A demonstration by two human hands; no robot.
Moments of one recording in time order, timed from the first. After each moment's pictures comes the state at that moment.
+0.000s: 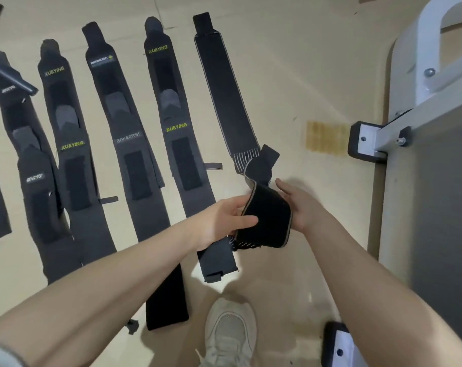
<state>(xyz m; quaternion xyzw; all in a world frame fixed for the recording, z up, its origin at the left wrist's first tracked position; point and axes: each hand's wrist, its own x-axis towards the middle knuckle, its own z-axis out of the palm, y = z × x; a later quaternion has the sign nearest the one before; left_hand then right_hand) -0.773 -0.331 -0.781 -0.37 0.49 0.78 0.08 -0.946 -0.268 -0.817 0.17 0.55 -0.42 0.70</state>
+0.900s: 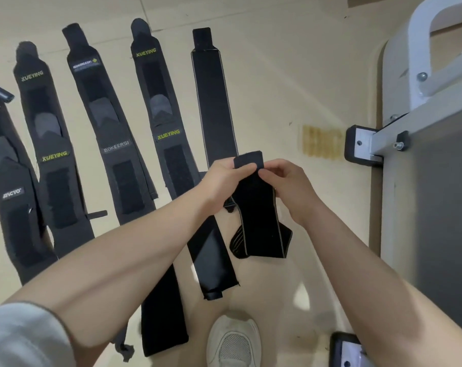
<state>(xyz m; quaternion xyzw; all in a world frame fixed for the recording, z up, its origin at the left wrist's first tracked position) -0.821 -0.390 -0.797 -0.45 0.45 0.76 -0.10 -0.941 -0.303 -0.801 -0.21 0.72 -0.44 0.50</state>
